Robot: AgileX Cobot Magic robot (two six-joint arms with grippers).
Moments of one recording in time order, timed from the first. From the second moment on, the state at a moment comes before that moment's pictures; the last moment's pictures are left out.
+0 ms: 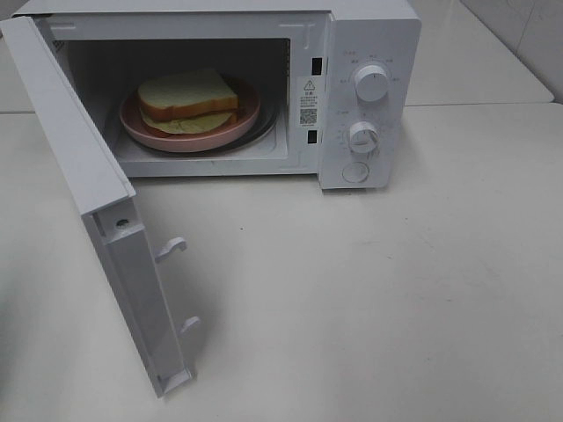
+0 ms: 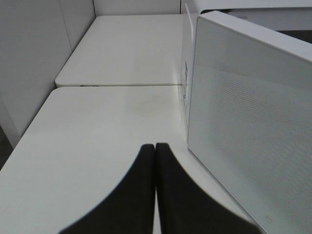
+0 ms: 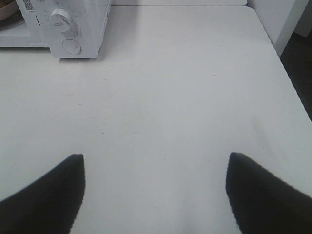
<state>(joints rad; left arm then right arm) 0.03 0.54 -0.23 -0.01 0.02 0.03 0.03 0.00 -0.51 -0.04 1.05 0.02</state>
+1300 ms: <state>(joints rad) 0.02 1.33 -0.19 0.44 -0.92 -0.16 0.03 0.00 -0.51 -0.04 1.05 0.02</state>
